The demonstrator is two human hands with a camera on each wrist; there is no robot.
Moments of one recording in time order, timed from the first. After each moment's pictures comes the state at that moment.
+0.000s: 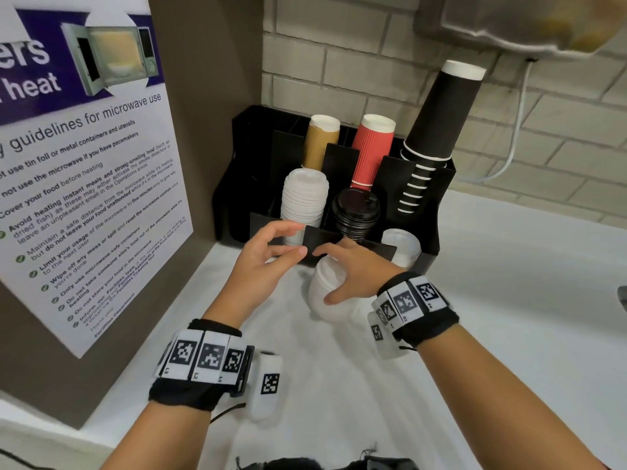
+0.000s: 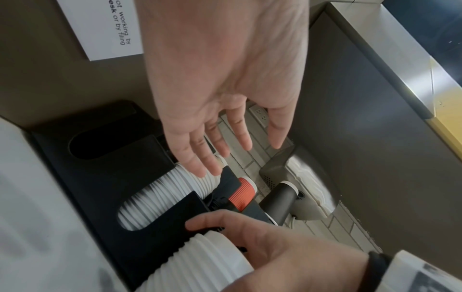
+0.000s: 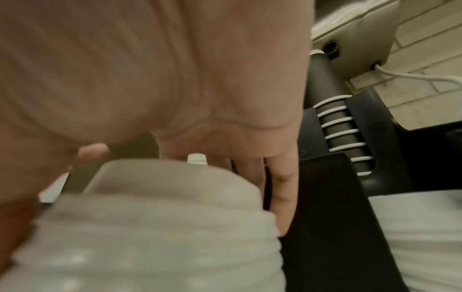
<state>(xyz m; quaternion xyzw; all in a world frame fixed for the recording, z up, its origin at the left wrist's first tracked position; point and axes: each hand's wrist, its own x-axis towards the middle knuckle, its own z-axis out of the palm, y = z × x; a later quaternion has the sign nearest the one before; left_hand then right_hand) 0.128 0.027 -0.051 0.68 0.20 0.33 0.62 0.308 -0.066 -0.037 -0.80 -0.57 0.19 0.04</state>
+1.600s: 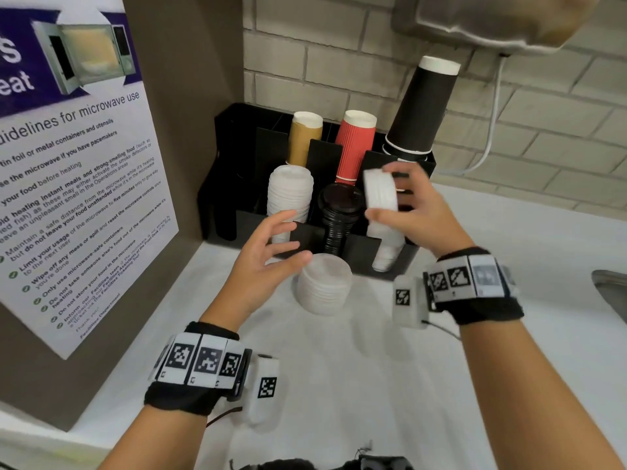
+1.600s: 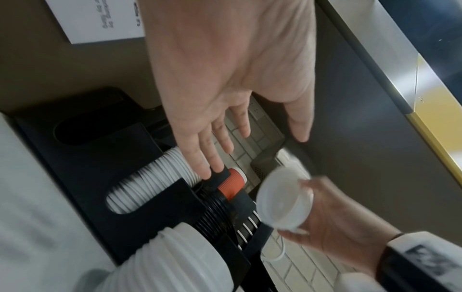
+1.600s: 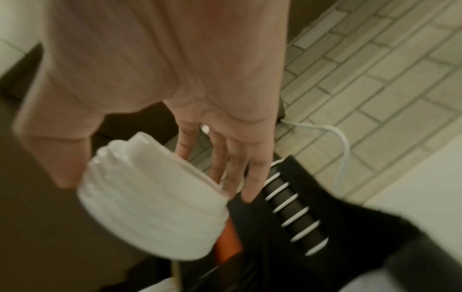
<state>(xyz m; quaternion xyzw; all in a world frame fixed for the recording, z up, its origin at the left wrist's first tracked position) 0.128 0.003 -0.039 0.68 0.16 0.32 0.64 0.340 -0.123 0.034 -0.73 -0.45 0.10 0.50</state>
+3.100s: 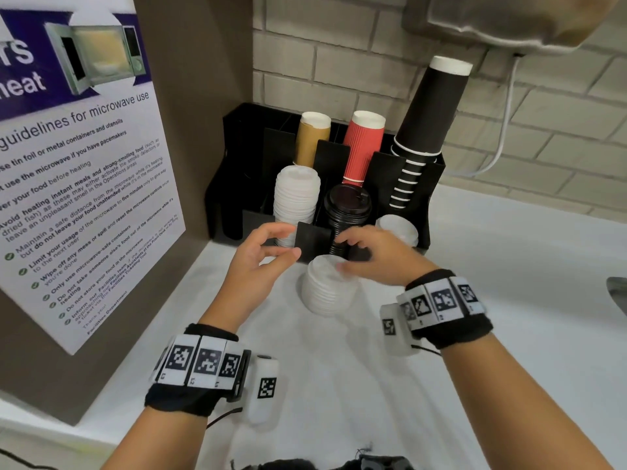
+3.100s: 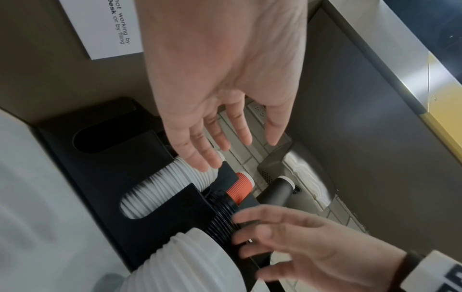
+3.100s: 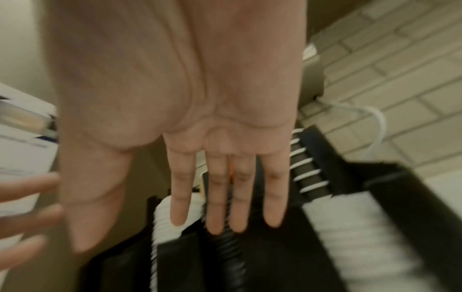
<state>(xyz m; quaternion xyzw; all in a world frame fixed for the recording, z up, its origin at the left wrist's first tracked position) 0.125 0.007 -0.041 0.68 0.23 0.33 0.61 0.323 -0.102 -0.011 -0.80 -0.56 0.12 0.18</state>
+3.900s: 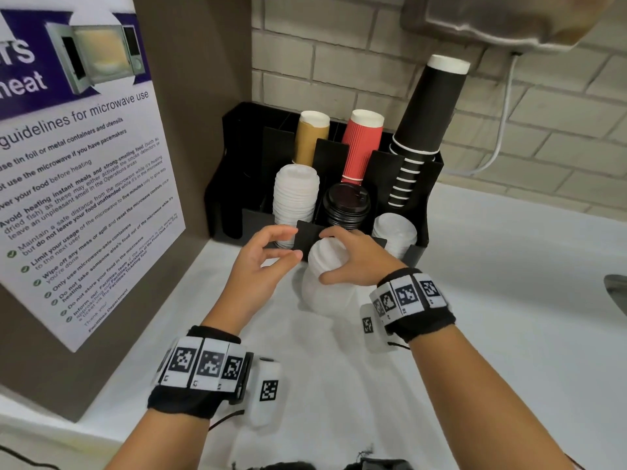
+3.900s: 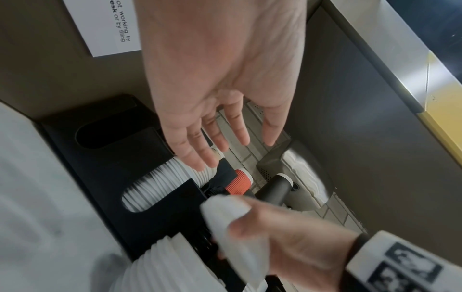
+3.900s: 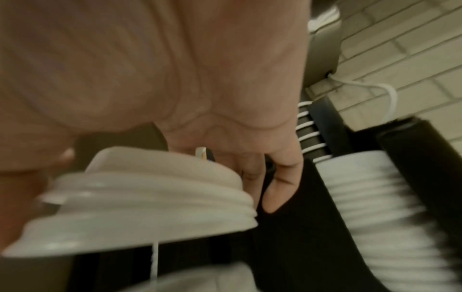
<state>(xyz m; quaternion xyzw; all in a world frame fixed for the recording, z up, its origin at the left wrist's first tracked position) 0.126 0.007 -0.052 0.69 0.23 0.34 0.60 0.309 -0.080 -0.029 -0.82 -0.51 0.19 0.18</state>
